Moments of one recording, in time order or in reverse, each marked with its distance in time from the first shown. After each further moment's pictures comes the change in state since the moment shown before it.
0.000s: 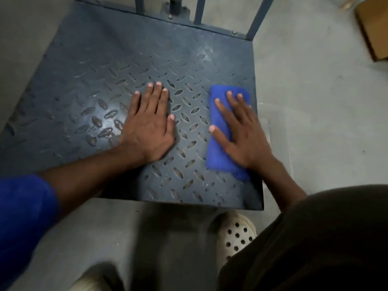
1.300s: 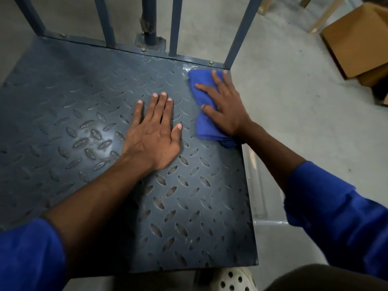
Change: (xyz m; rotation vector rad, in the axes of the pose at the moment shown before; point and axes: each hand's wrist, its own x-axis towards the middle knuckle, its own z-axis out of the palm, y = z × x) left_hand 0.097 0.032 0.017 0.069 -0.027 0.040; right_hand 0.146 0.078 0.002 0.070 -0.125 0.006
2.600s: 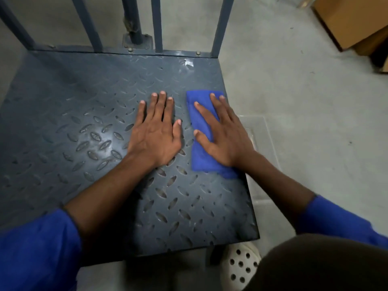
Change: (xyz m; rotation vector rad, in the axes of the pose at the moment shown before) left_hand -0.005 0.014 0.001 -0.016 0.053 0.076; right_hand -0.097 -0.043 0.022 -0.104 0.159 0.101
